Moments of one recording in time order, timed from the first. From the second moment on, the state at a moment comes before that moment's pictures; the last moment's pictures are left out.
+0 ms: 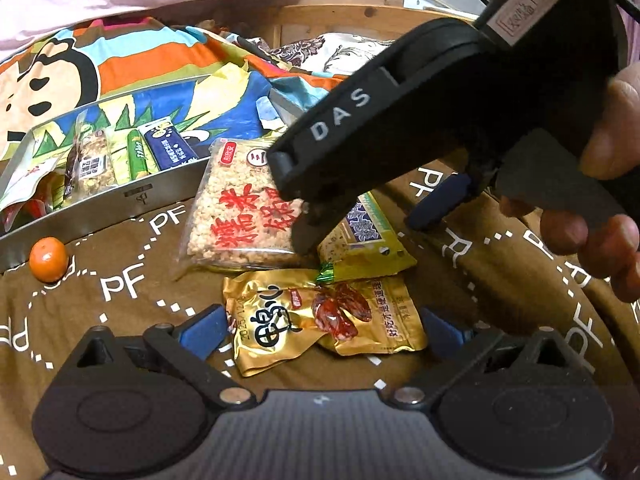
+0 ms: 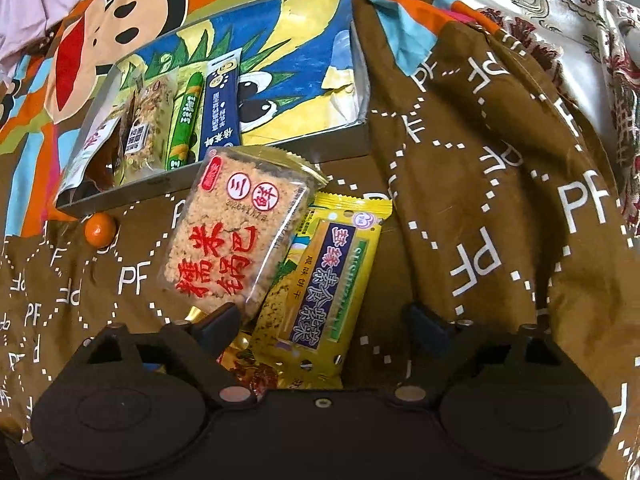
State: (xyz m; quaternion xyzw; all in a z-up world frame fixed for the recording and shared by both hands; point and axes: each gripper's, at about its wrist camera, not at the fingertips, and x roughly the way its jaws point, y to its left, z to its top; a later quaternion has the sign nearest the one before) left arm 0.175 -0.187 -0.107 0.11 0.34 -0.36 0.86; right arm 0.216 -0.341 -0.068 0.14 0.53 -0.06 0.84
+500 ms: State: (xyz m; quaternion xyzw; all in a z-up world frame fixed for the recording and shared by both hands) left arm 0.181 -0.141 -0.098 0.09 0.36 -0.31 0.87; right arm 0.207 -0.343 -0.067 0.15 0.52 -0.06 0.84
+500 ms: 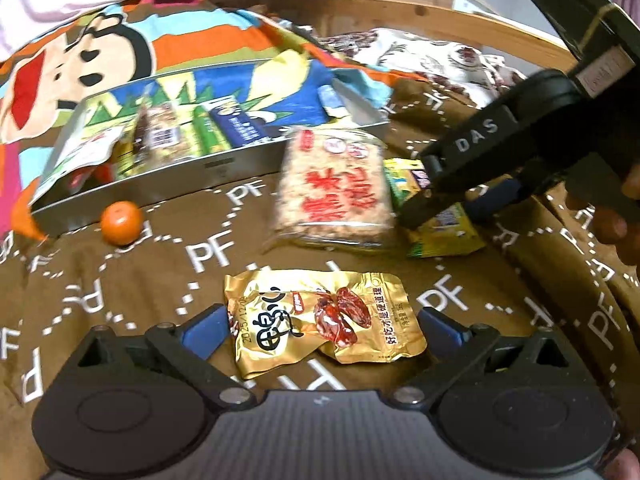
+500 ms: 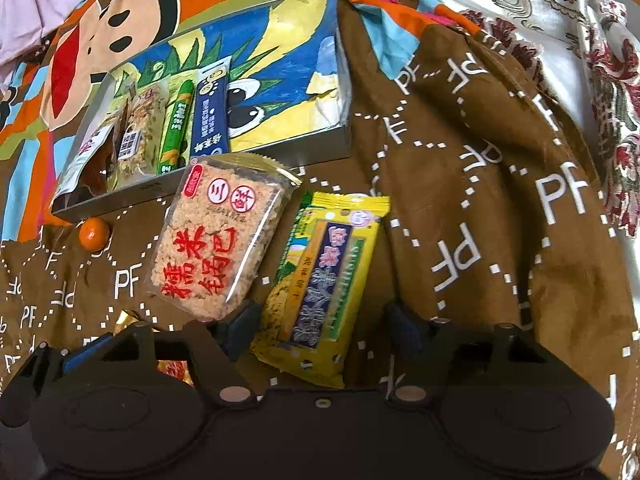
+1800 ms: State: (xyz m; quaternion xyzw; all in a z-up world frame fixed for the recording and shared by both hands) left arm 0.136 -0.113 -0.093 0.14 0.39 -0.25 0.87; right arm 0.154 -0.297 -0.064 0.11 0.53 -0.01 0.84
